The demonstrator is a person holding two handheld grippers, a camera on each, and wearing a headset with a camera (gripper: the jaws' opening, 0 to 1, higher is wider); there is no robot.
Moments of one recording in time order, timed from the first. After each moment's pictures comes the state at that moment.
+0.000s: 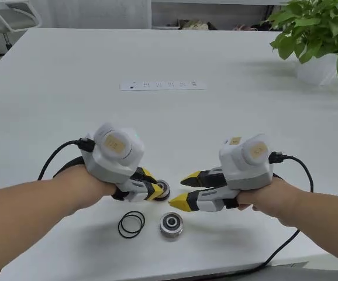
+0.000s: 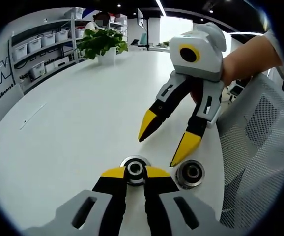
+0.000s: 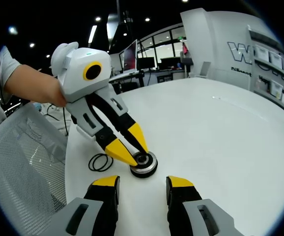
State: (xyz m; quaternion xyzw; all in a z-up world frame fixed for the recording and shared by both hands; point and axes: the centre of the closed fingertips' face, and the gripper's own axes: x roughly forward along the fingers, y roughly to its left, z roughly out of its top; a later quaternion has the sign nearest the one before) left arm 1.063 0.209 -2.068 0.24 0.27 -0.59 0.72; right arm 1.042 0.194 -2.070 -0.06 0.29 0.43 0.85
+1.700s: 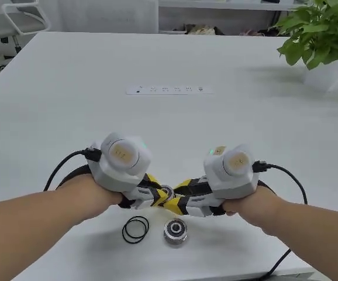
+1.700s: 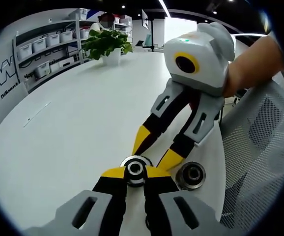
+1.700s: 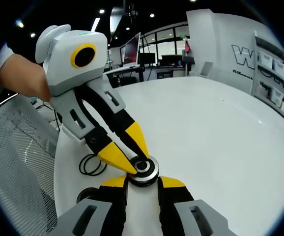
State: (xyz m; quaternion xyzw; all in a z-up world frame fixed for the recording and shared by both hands) left arm 1.065 0.210 -2.068 0.23 0.27 -0.57 0.74; right arm 1.055 0.211 -2.084 -0.09 0.30 0.41 0.85
